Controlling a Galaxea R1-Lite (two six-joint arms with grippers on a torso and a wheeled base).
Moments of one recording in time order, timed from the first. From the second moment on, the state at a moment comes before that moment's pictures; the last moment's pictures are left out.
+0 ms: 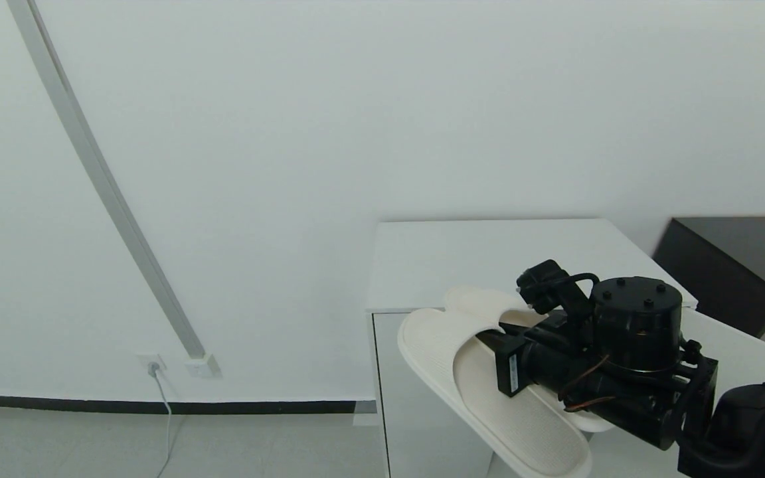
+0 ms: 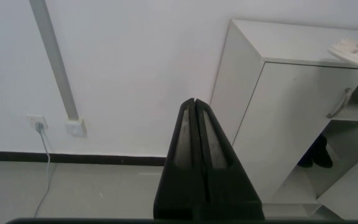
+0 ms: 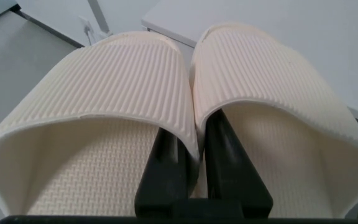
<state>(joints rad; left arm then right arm) 0.00 0.00 0.00 0.00 0.02 -0.09 0.73 1.79 -0.62 -0.93 -0.09 0.07</state>
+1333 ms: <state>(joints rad) 0.00 0.00 0.00 0.00 0.02 -0.09 0.73 1.79 -0.62 -0.93 -0.09 0.07</state>
